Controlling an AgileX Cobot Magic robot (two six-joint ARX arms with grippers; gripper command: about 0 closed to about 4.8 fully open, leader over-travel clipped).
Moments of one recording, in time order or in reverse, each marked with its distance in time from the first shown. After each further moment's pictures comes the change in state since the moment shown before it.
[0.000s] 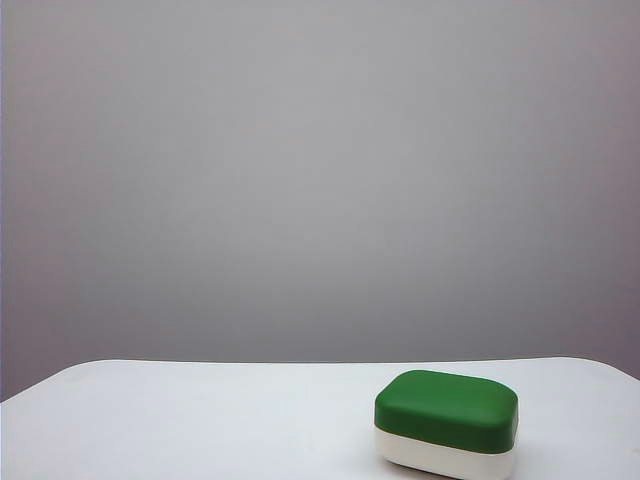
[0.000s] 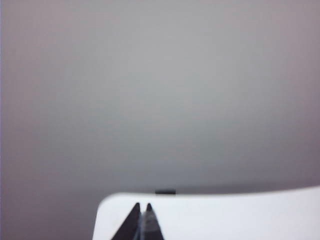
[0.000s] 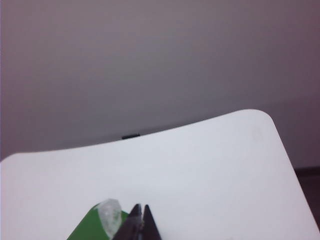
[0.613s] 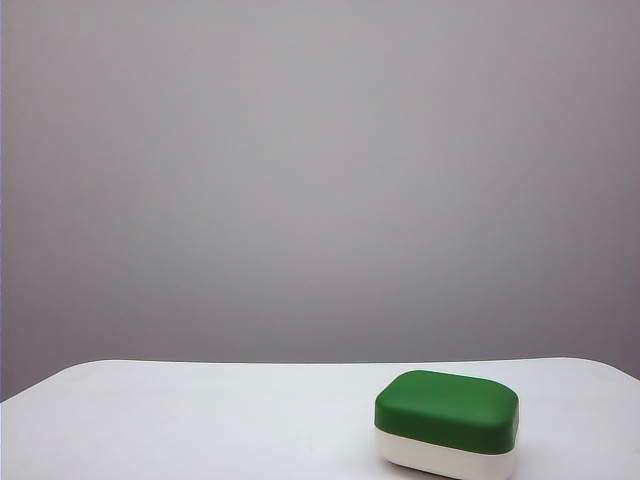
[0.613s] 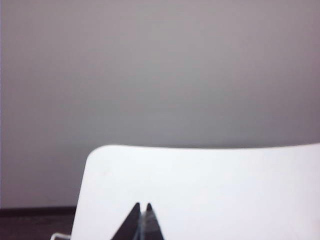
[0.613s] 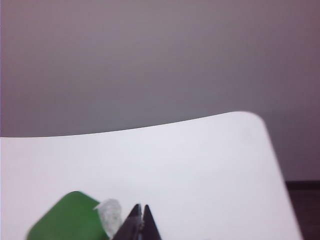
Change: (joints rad) left arm 0.000 -0.003 -0.144 -0.002 0.021 -0.020; right arm -0.059 -0.090 -0.138 0.069 -0.050 -0.127
